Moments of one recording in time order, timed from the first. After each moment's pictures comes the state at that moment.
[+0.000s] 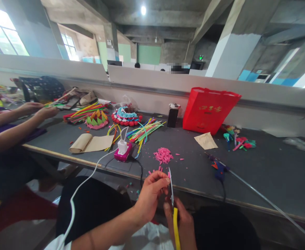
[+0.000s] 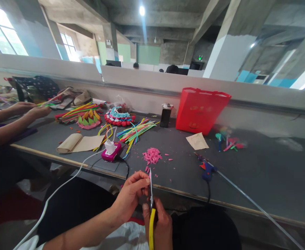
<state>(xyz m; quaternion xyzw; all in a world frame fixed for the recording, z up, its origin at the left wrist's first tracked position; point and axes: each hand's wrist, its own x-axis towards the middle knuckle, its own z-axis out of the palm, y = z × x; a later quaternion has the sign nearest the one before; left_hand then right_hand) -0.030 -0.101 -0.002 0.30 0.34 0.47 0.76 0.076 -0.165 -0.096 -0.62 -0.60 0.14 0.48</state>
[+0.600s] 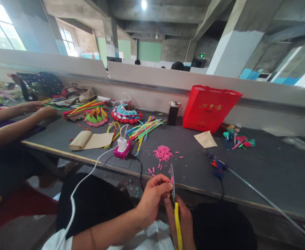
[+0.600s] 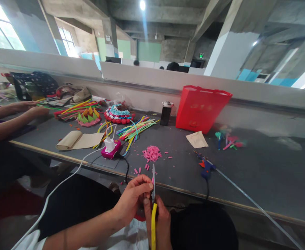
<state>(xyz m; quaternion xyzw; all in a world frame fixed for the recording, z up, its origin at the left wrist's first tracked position) -0.022 -0.111 -0.012 0.28 0.36 0.45 0.77 0.074 -0.167 -0.083 -0.63 -0.55 0.28 0.47</state>
